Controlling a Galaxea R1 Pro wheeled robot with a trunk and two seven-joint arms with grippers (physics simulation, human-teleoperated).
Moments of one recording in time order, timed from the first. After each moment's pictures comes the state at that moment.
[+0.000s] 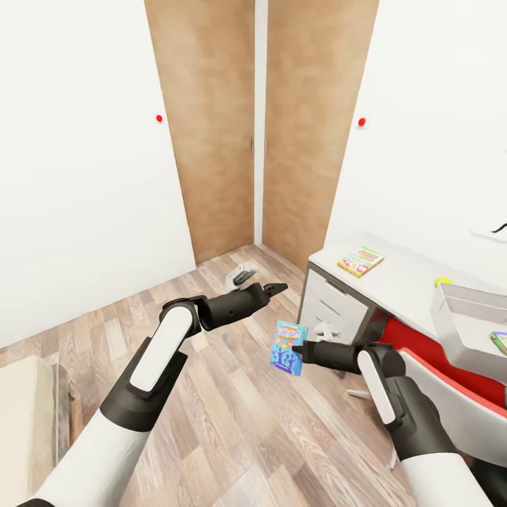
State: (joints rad) left arm -0.74 -0.08 -0.40 -1.51 1.31 0.75 0.41; right arm -0.55 -0.04 0.03 -1.30 -0.28 0.97 0.49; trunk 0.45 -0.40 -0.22
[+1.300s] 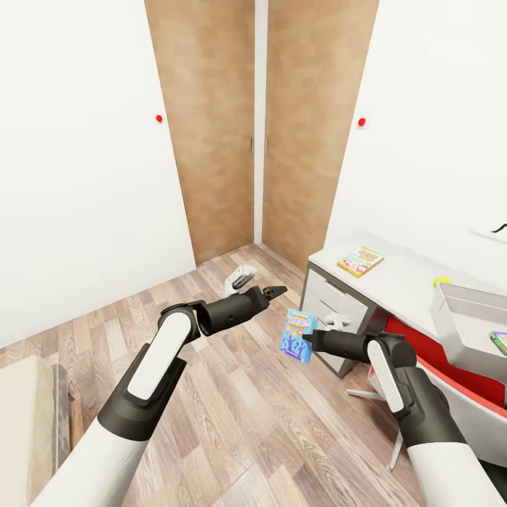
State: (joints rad) left arm -0.71 -0.08 -0.40 -1.53 1.30 0.74 0.42; right arm -0.59 -0.07 -0.01 -1.31 -0.27 0.97 0.48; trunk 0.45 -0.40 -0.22
